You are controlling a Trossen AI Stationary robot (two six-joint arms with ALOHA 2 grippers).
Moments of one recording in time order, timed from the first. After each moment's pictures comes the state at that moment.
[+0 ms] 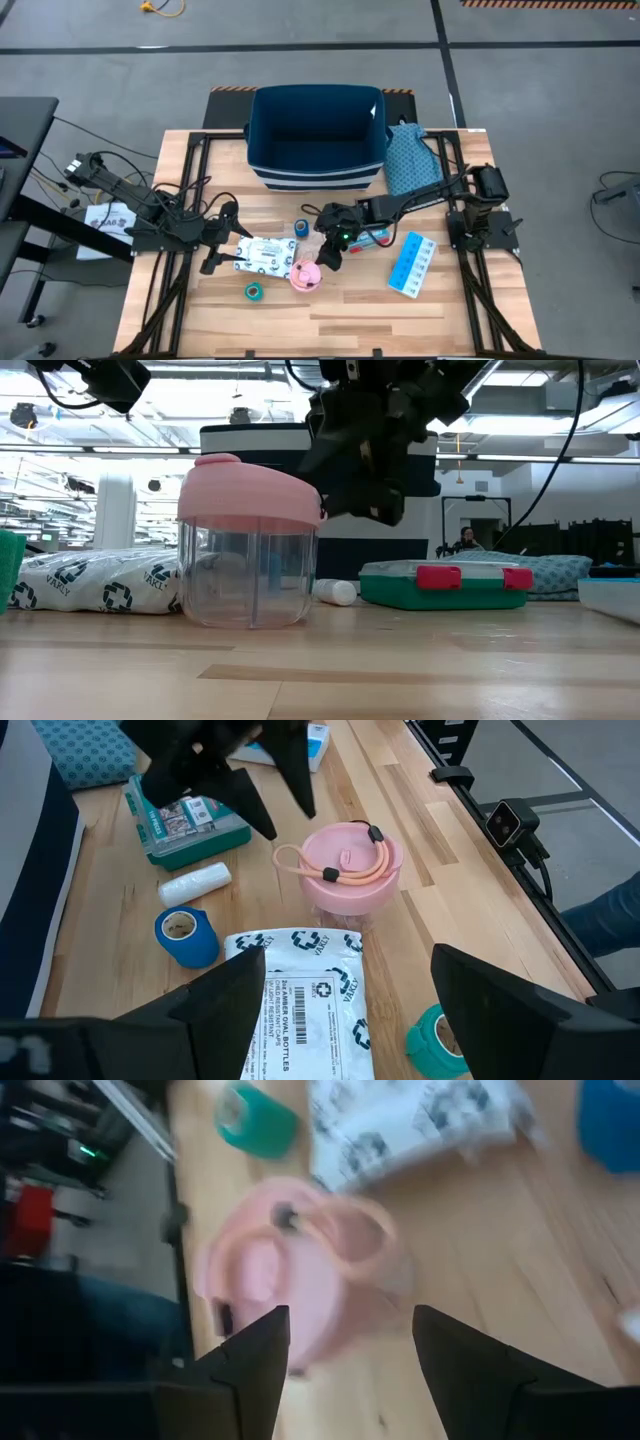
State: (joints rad) left arm -0.48 0.74 0.67 -0.51 -0.19 -0.17; right arm 0.10 1.84 1.19 -0.14 -0.37 0.65
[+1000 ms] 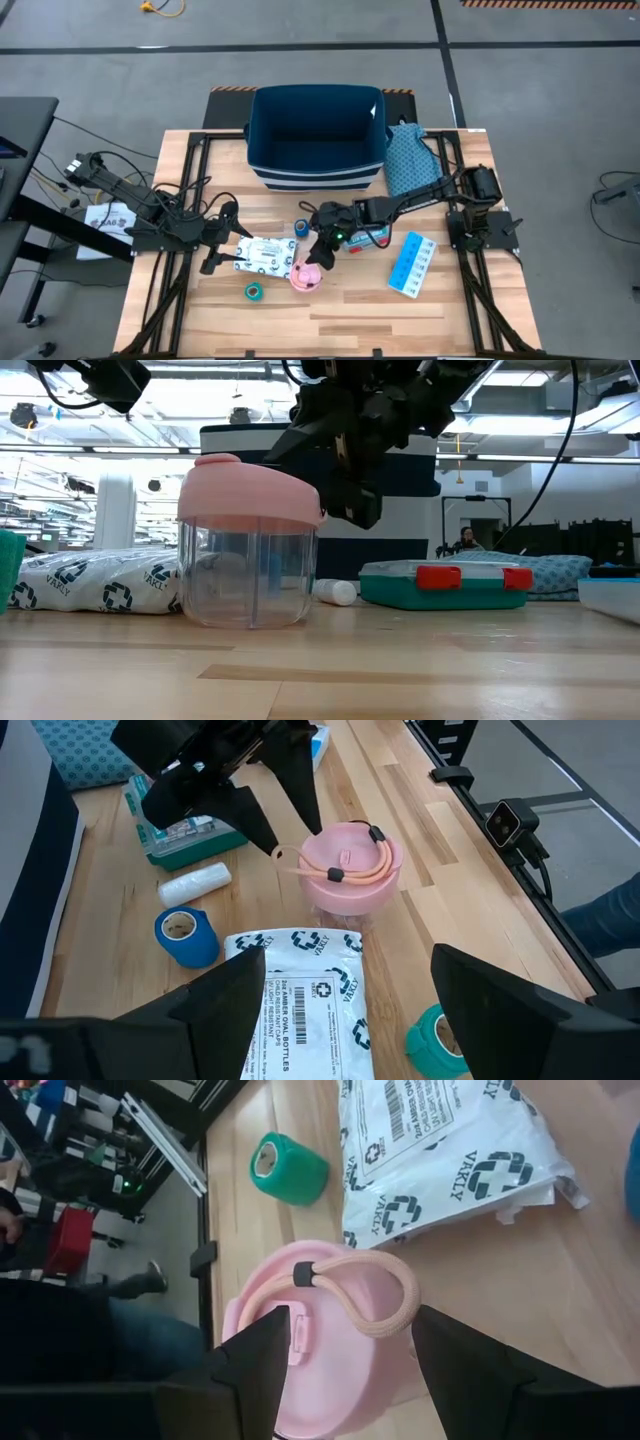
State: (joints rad) left arm -0.48 0.73 0.67 -0.51 -0.19 -0.17; right arm 0.10 1.89 1.20 0.02 -0.38 0.67
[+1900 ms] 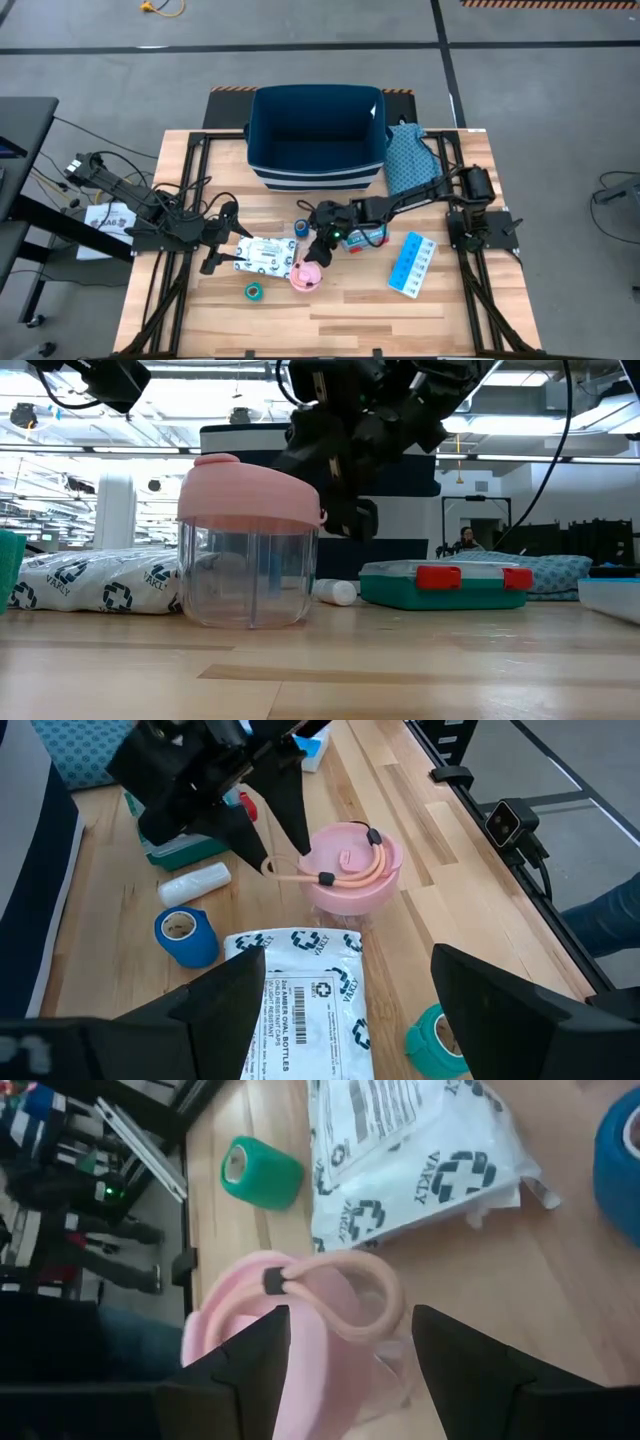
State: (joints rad) left arm -0.48 0.73 0.67 -0.51 -0.19 -0.17; right arm 0.08 1.94 1.20 0.05 -0.39 0.68
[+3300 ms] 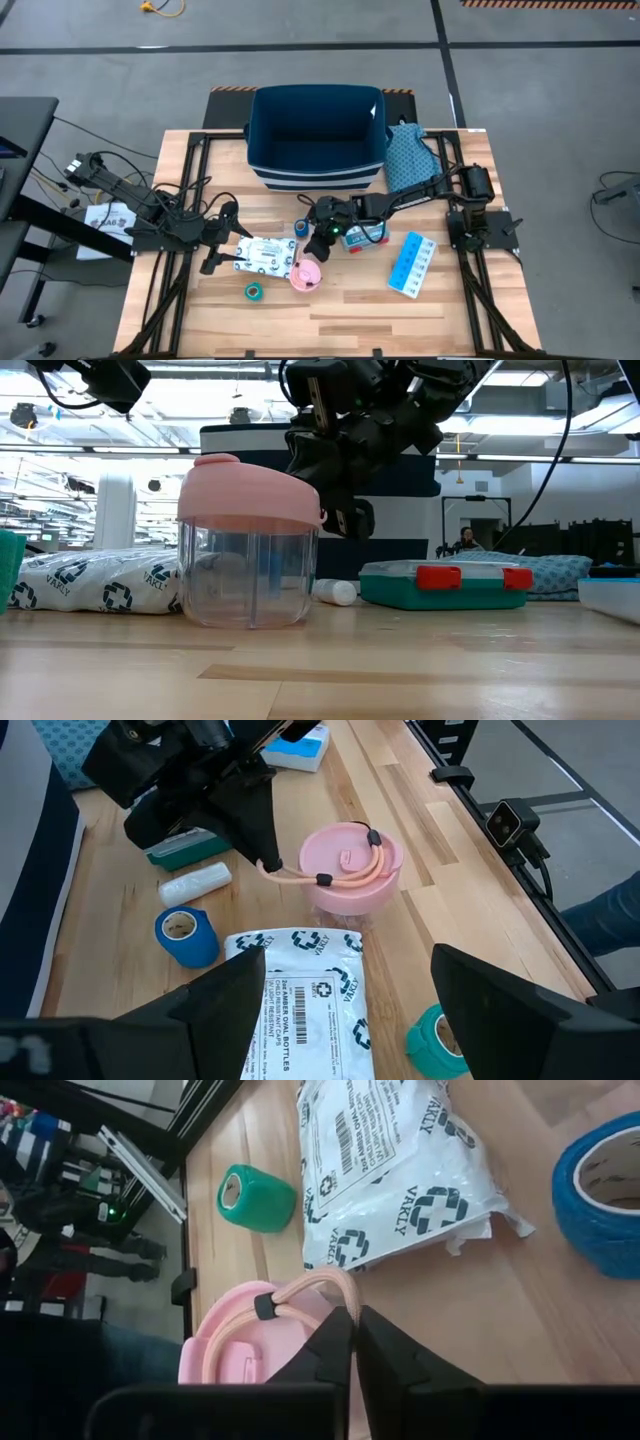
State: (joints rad) left arm -0.48 0.74 0.67 -0.51 -0.20 -0.17; right arm 0.05 1.94 1.20 0.07 -0.39 0.69
